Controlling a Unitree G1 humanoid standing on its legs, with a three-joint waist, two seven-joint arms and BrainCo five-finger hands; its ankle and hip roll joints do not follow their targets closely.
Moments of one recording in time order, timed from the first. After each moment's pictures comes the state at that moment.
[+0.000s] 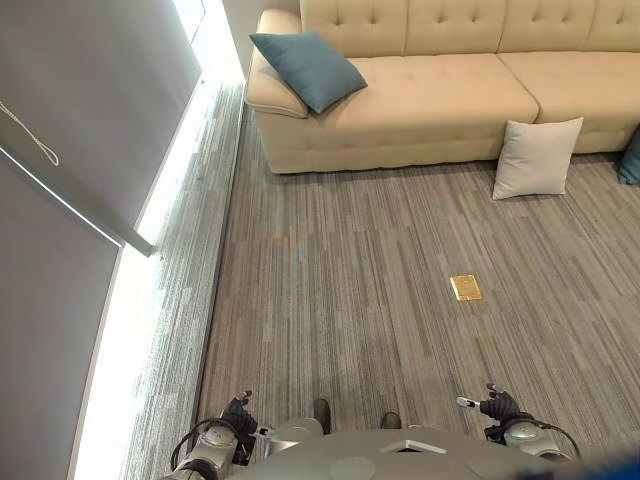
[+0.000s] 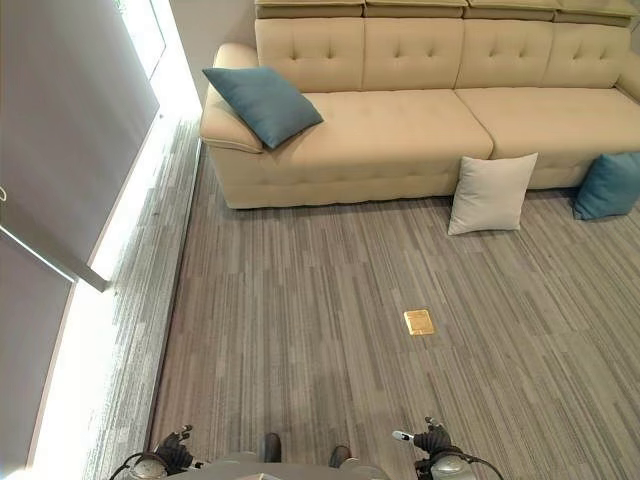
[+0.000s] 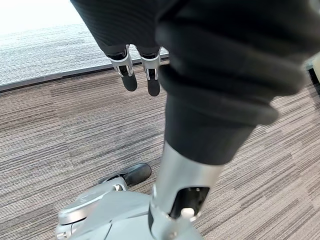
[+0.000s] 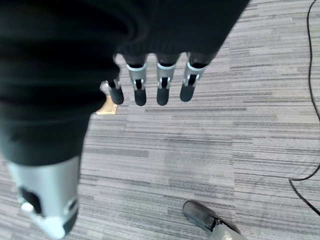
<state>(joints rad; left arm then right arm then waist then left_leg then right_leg) 0.04 0.26 -0.19 1.21 -0.05 -0.09 0.05 0.00 -0.28 0.21 1.22 0.05 -0.08 -0.14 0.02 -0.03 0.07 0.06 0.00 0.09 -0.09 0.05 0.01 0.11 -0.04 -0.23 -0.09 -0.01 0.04</state>
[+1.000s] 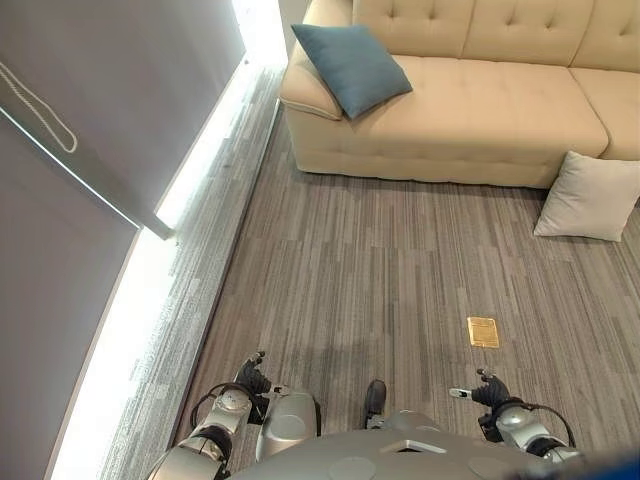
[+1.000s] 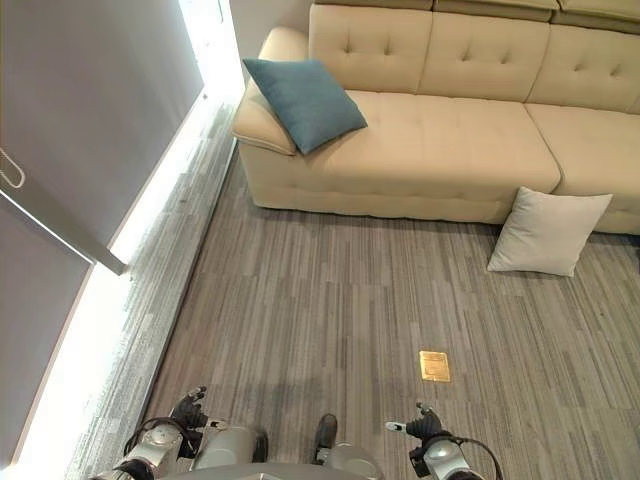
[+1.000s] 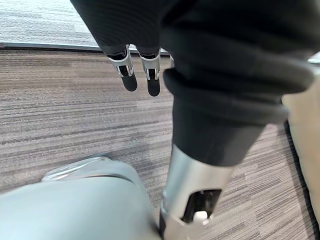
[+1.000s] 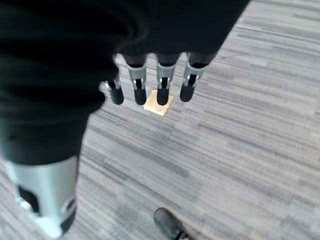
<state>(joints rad) -0.08 0.24 -0.23 1.20 -0.09 -0.12 0.08 -0.07 -0.28 0.29 1.24 -0.02 -0.07 -0.16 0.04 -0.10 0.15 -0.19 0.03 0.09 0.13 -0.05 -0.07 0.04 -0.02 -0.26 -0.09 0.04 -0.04</state>
